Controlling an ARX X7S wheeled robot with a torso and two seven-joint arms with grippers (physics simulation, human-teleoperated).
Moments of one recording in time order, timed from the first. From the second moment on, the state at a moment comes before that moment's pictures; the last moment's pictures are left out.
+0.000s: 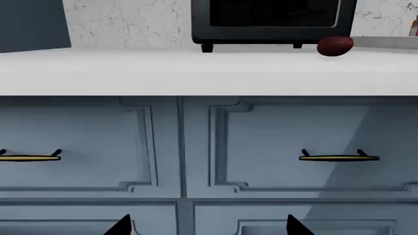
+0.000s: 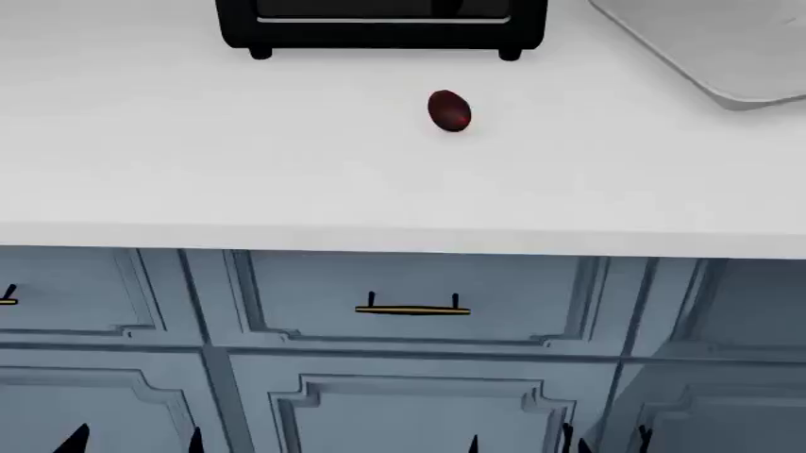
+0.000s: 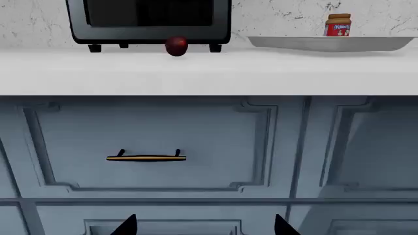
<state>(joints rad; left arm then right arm) 0.00 0.00 0.00 0.00 0.00 0.00 0.00 0.00 0.00 0.00 0.00 0.00 0.00 0.00</state>
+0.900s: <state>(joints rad) -0.03 -0.08 0.12 -0.06 -0.01 0.03 -0.15 0.02 0.09 -0.10 0.06 0.06 -0.03 0.09</state>
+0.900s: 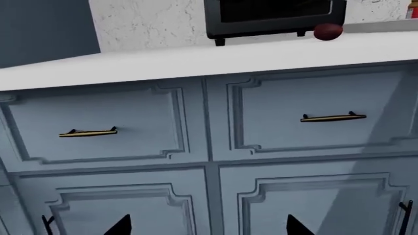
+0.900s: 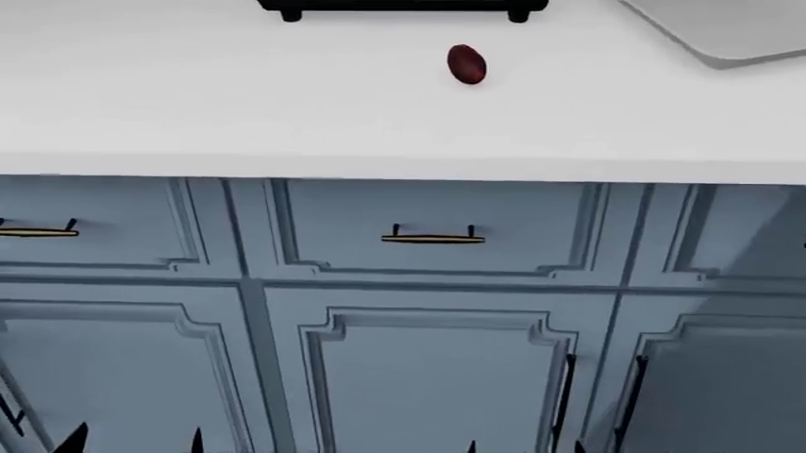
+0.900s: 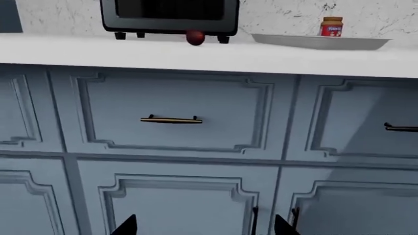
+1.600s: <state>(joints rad) -0.04 -0.12 0.16 -0.10 -0.01 0.06 -0.21 0.03 0.12 -0.16 0.12 0.07 -0.09 0.13</state>
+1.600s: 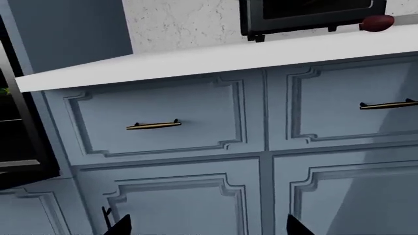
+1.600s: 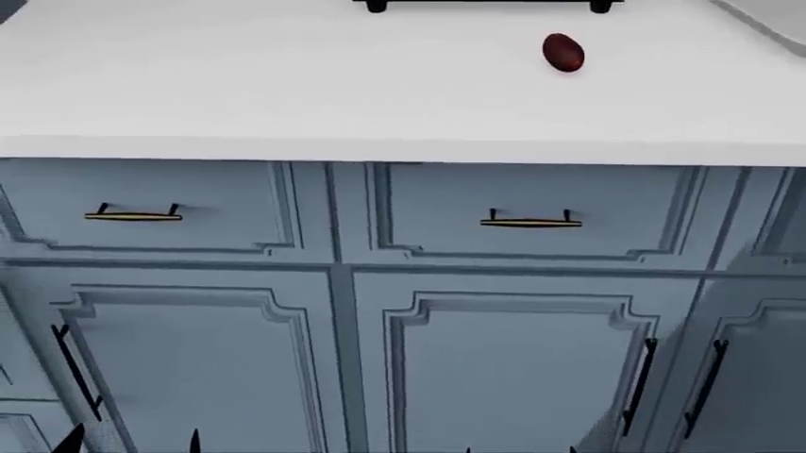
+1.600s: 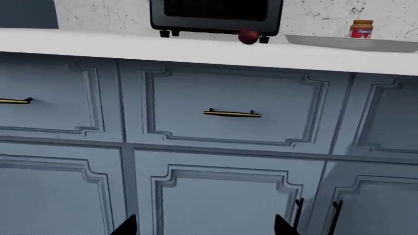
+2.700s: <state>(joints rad) -0.05 -0.15 0.22 -0.11 -0.03 0.07 -0.25 0.05 0.15 -0.21 0.16 0.08 -0.12 0.17</state>
